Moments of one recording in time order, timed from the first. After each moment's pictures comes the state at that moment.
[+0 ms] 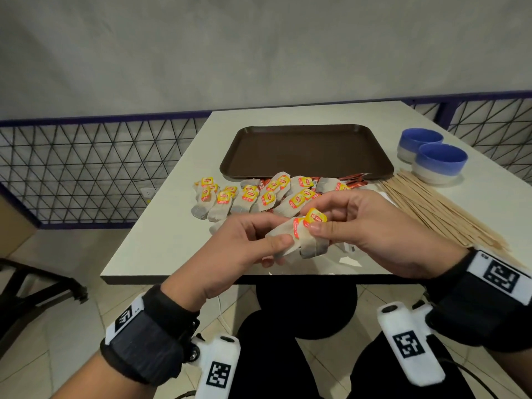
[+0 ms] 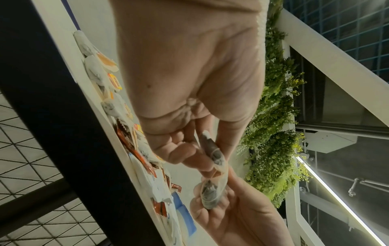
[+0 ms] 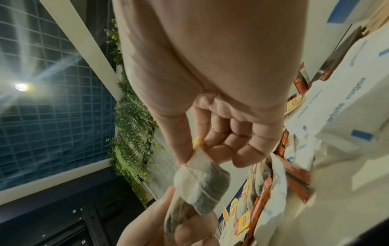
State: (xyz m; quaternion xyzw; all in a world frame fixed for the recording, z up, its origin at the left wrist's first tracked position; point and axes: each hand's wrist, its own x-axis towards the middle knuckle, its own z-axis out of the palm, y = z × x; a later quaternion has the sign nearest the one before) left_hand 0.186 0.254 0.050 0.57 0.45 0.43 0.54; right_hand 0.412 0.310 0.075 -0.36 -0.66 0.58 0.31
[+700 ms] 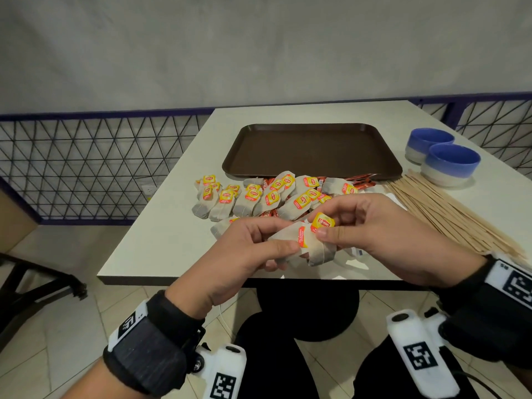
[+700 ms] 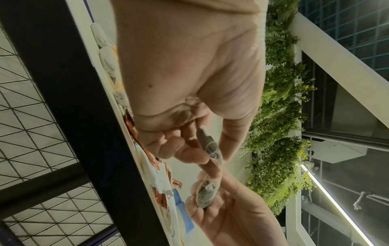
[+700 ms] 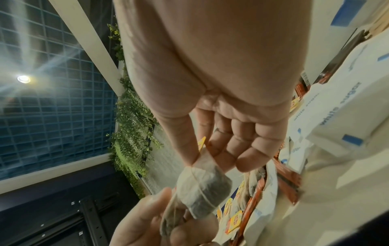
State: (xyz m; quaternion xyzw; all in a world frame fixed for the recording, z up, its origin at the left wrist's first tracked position) left_hand 0.188 0.259 0.040 0.52 0.44 0.44 0.58; right_hand 0.412 0.316 0.068 -0.36 -0.69 0.55 0.30
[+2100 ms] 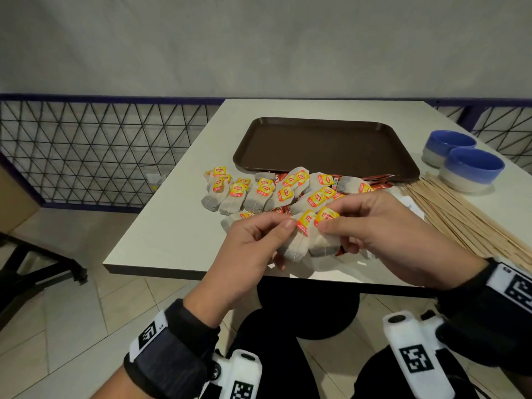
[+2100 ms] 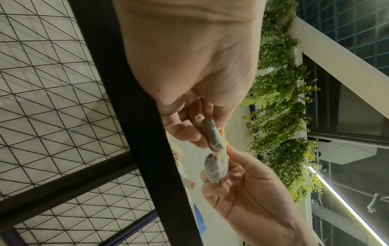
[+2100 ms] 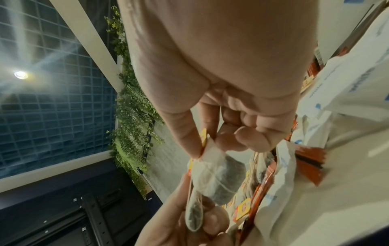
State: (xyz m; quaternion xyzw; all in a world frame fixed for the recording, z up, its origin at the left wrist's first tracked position) left_hand 0.190 0.258 0.018 0.48 0.47 0.56 0.48; right_hand 0.387 0.319 0.070 -0.43 -0.66 0.54 0.29
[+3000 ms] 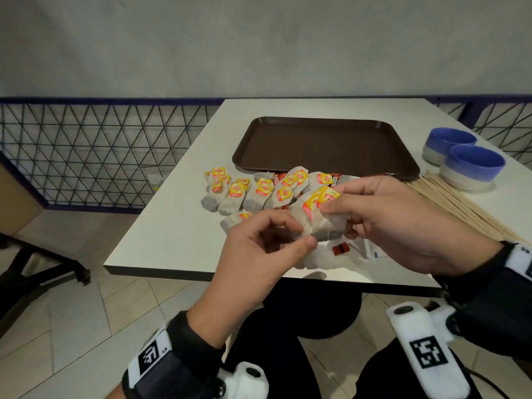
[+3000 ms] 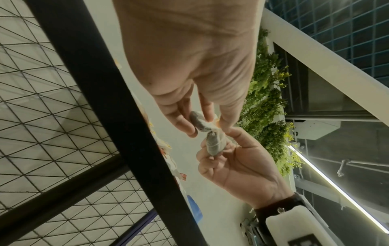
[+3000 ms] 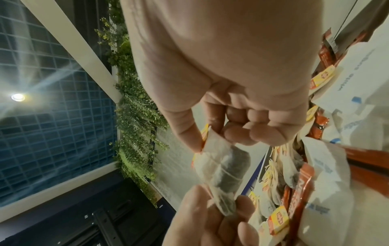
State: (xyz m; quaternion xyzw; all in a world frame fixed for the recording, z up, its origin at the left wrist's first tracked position) left_hand 0.202 0.246 0.020 0.53 0.45 0.61 0.39; right_hand 0.388 0.321 0.088 -0.41 -0.65 0.57 0.29
